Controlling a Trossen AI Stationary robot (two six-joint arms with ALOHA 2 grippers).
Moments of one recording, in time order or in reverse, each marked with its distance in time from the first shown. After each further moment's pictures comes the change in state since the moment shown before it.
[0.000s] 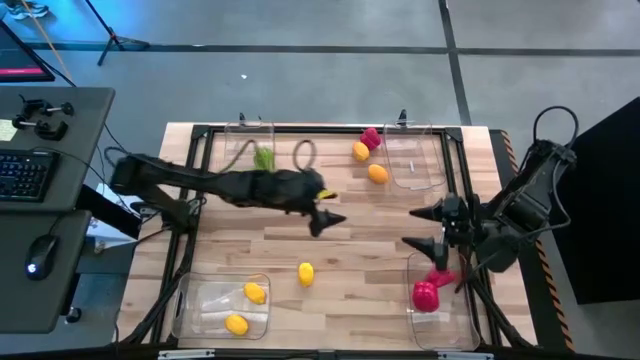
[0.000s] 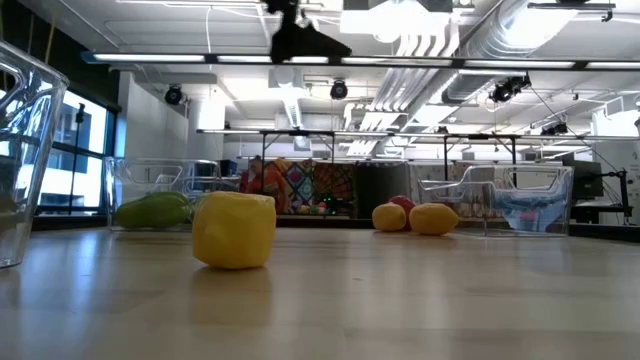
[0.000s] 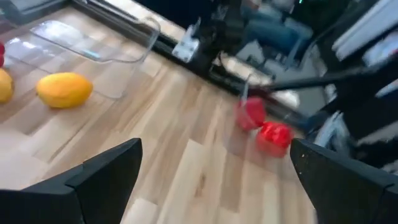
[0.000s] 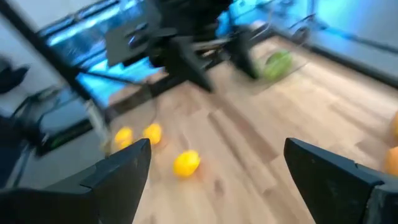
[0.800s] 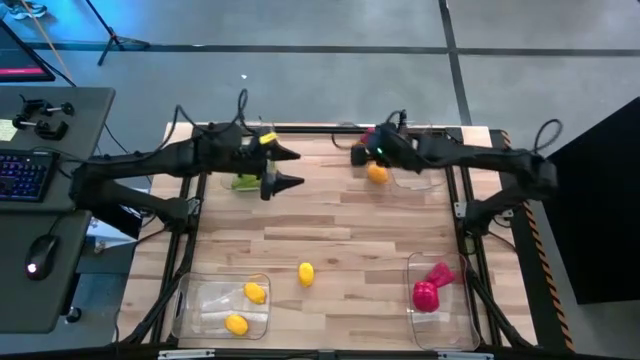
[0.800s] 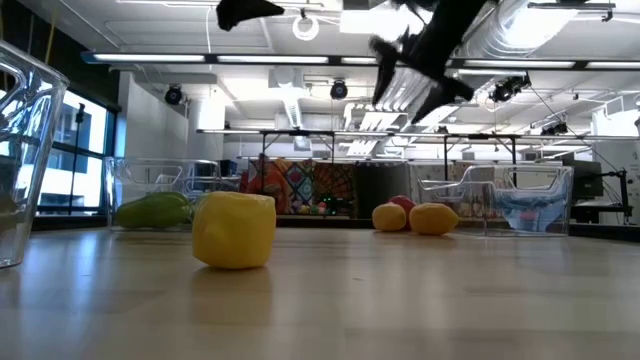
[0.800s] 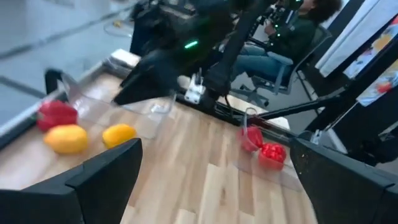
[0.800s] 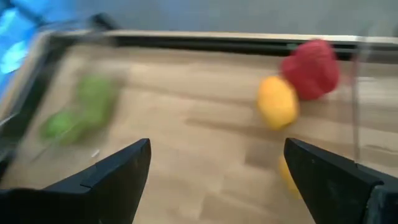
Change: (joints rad) left arm 0.242 -0.401 -0.083 -0.175 0.201 0.215; right arm -1.085 0.385 0.020 0.177 -0.530 0.011
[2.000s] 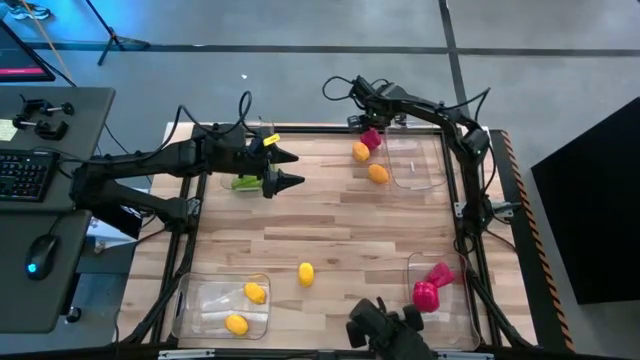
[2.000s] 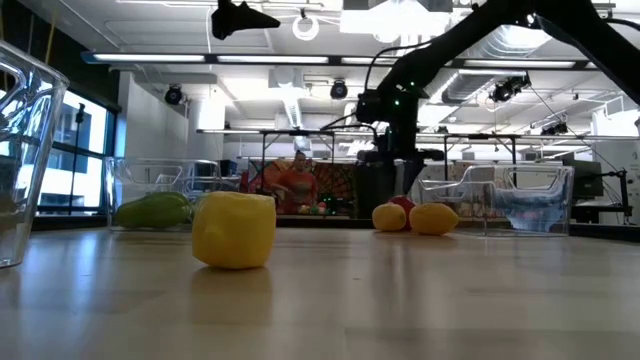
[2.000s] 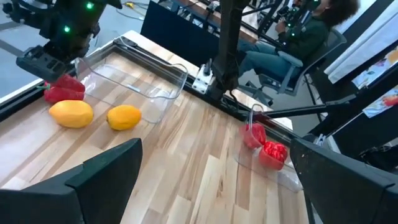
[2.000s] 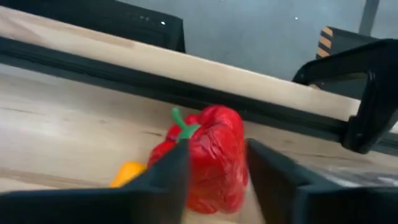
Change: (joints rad) left arm 0.004 0.010 0.000 -0.049 -0.023 -0.111; right arm -0.471 0.633 0.496 -0.284 -0.179 -0.435
